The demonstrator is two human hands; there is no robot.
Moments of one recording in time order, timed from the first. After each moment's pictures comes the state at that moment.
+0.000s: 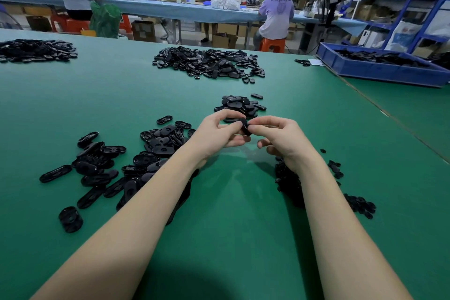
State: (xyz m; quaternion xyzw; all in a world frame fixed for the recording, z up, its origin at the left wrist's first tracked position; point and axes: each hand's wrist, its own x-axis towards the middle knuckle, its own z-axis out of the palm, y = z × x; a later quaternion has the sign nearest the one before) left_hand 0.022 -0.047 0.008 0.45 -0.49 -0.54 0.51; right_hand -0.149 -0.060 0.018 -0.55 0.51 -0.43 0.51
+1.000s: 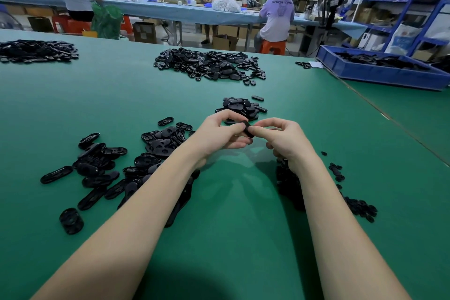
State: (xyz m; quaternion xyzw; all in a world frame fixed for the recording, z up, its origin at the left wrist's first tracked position) left_hand 0.025 -0.044 0.017 0.45 -0.49 -0.56 0.49; right_hand -0.146 -0.059 0.021 -0.56 0.57 -0.41 0.44
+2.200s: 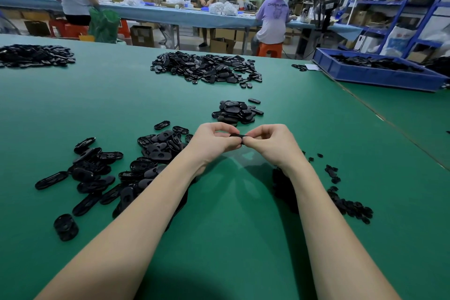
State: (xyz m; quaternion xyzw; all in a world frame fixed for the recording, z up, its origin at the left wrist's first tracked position) left_hand 0.022 -0.043 0.007 0.51 -0.48 -0.51 0.50; right_hand -0.145 -0.068 0.008 -0.65 0.57 -0.37 0.34
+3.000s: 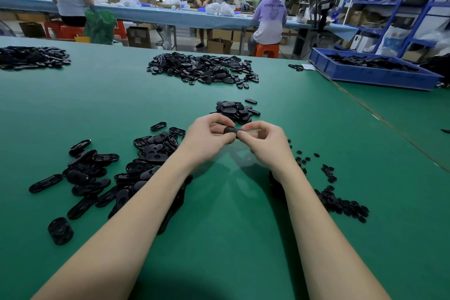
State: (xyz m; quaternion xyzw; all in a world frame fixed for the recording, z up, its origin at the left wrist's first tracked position) left_hand 0.030 -0.048 0.010 0.55 -0.59 -0.36 0.47; right_hand -0.134 -0.061 0.003 -0.60 0.54 -0.45 0.36
